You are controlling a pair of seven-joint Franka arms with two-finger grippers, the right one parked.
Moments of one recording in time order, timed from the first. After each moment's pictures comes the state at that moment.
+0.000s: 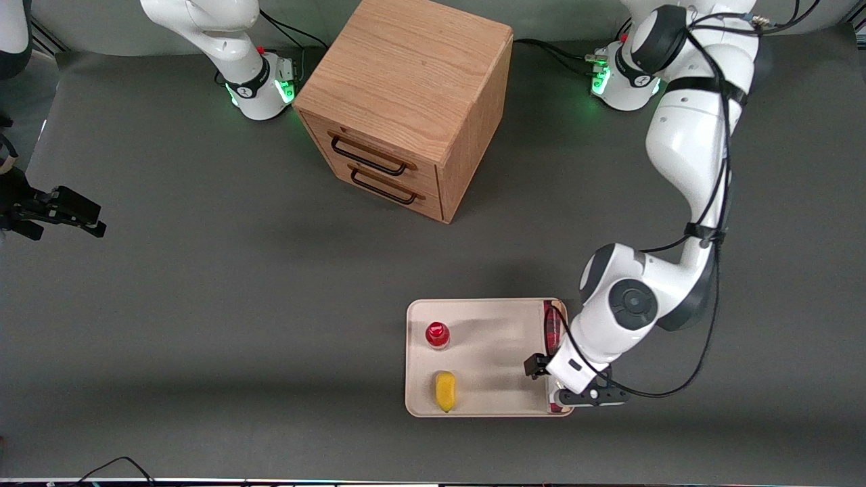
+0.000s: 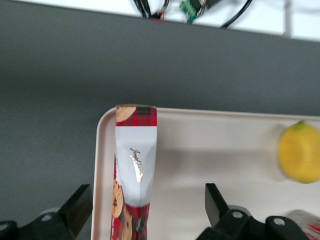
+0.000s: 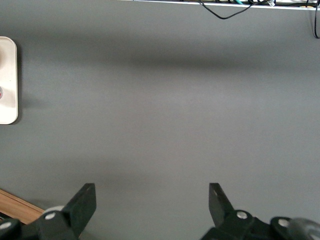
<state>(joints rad) -0.18 0.91 -0.24 -1.11 0.15 2.27 -0.48</state>
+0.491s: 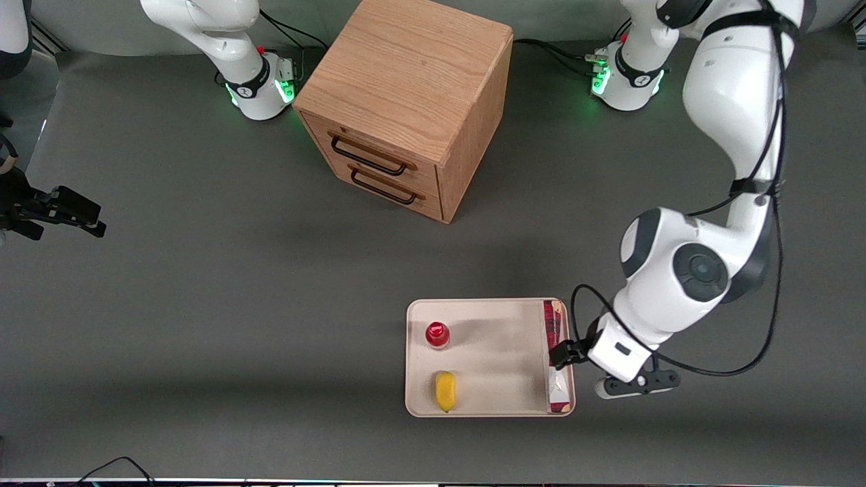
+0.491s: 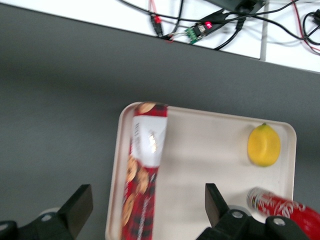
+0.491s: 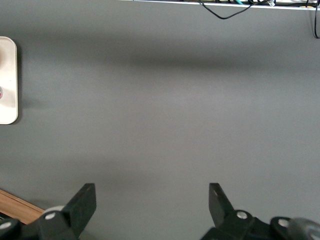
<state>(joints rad) -0.12 0.68 -0.24 -1.26 0.06 2.17 -0.48</state>
